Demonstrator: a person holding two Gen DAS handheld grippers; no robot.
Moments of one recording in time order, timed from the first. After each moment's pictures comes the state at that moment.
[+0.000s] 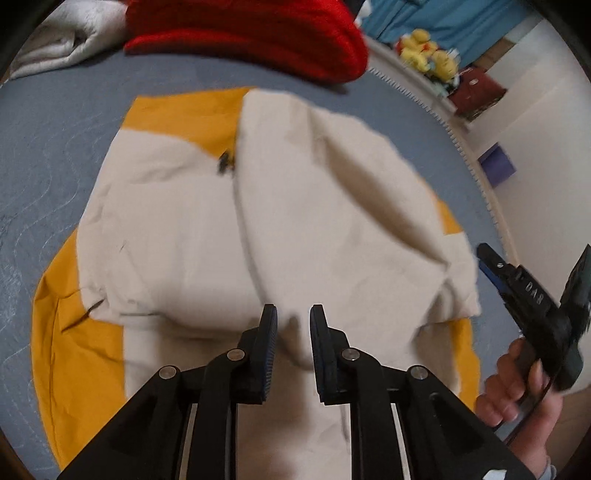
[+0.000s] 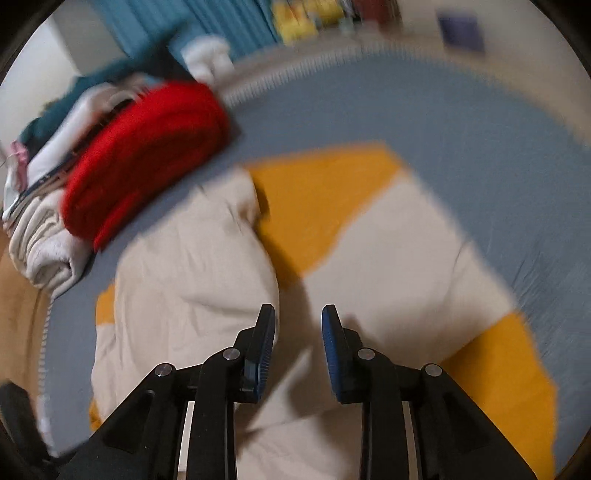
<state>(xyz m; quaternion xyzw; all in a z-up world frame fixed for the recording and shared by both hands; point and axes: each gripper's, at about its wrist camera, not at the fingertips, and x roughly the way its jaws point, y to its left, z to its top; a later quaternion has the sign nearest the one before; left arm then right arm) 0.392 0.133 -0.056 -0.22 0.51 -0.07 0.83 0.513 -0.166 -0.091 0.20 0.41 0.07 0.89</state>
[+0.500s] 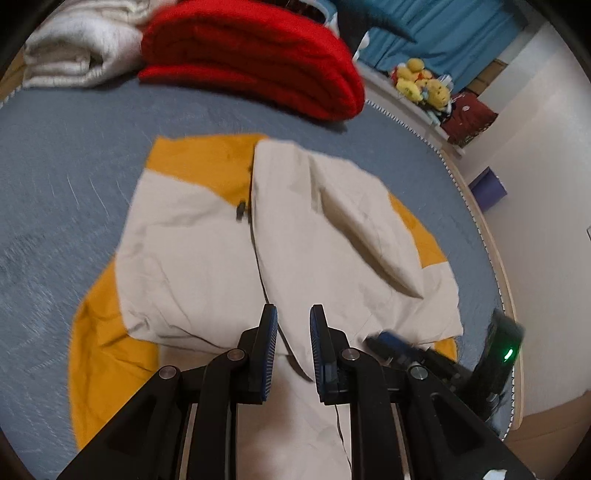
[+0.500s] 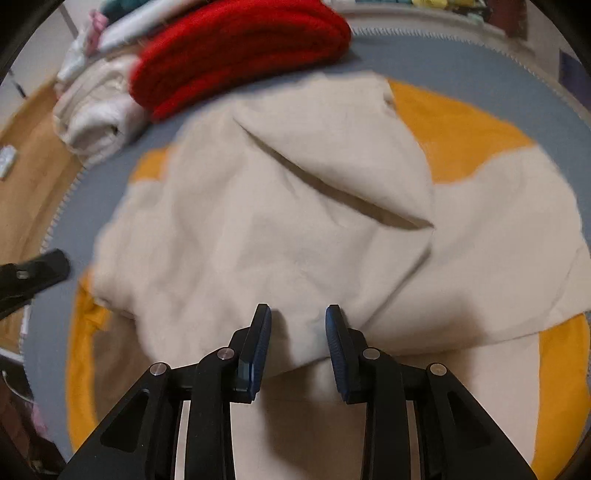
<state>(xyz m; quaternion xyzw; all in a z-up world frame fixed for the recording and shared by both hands) 0.391 0.152 -0.014 -0.22 0.46 -0.05 0.86 0.500 -0.069 -0.138 0.09 0.49 0.25 0.83</state>
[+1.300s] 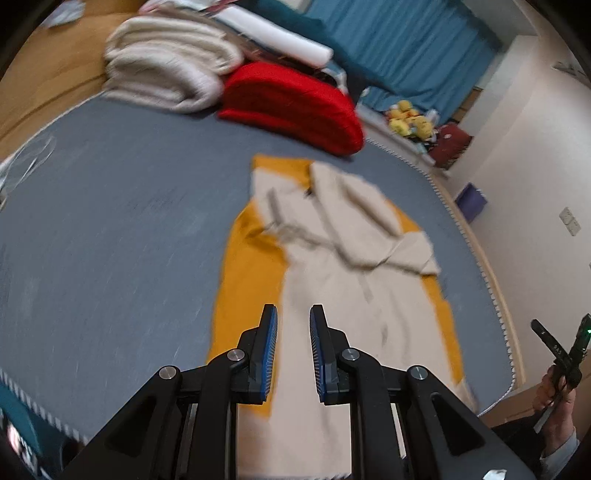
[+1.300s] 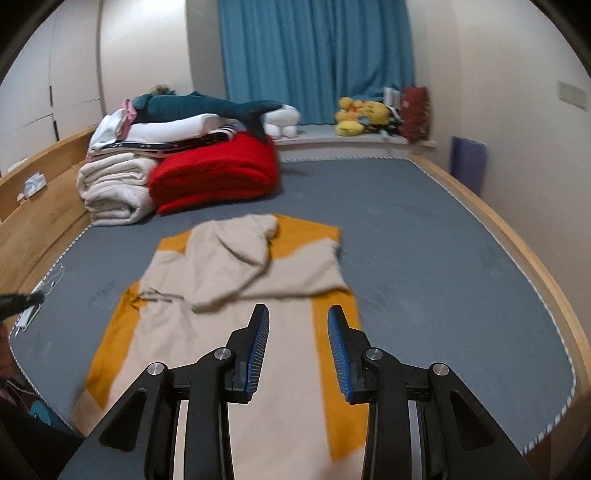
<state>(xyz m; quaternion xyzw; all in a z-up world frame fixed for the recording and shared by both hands) 0.088 0.234 0.036 -0.22 0.40 -0.01 0.89 0.195 -0.344 0.042 0.07 0.35 0.11 0.93</state>
